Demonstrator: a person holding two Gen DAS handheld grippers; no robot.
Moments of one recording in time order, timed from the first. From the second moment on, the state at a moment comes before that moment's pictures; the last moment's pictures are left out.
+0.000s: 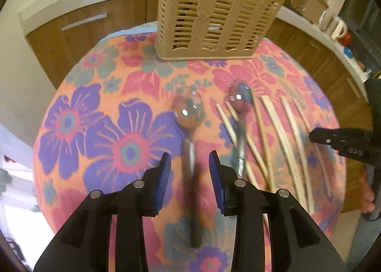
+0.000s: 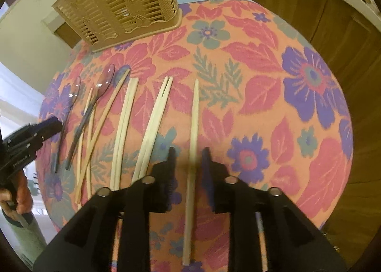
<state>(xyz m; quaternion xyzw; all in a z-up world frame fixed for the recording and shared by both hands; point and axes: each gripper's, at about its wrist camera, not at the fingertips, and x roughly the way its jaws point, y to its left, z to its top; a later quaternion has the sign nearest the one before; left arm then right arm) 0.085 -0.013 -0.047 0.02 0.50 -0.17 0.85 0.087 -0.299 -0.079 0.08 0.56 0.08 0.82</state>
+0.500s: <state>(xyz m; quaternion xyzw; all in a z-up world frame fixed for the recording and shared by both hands) 0.105 -0.052 -0.057 0.13 0.49 -0.15 0.85 0.120 -0.265 -0.077 -0.02 0.58 0.08 0.81</state>
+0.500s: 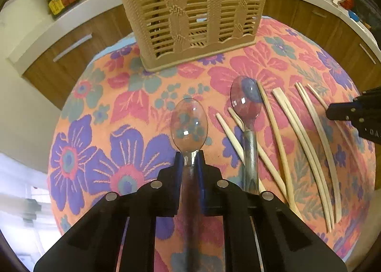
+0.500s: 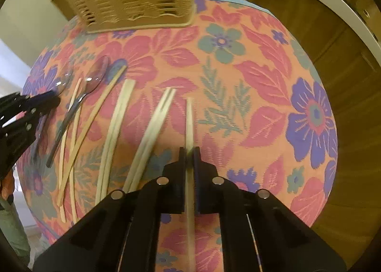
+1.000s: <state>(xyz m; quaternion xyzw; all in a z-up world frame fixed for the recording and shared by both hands) 0.119 -0.029 0.076 0.00 0.32 -0.20 0.93 0.128 -0.258 0.052 0.02 0.41 0.15 0.90</state>
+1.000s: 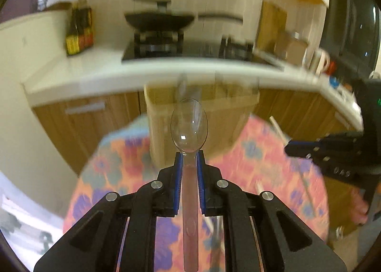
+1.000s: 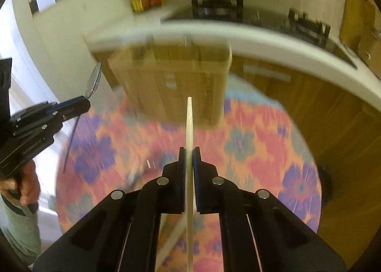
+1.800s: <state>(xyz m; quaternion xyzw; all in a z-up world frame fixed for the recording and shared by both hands) 0.223 -0.037 0.145 -0.10 0.12 -0.20 0.97 0.230 -0.279 0.154 0.13 0.08 0.12 0.98</state>
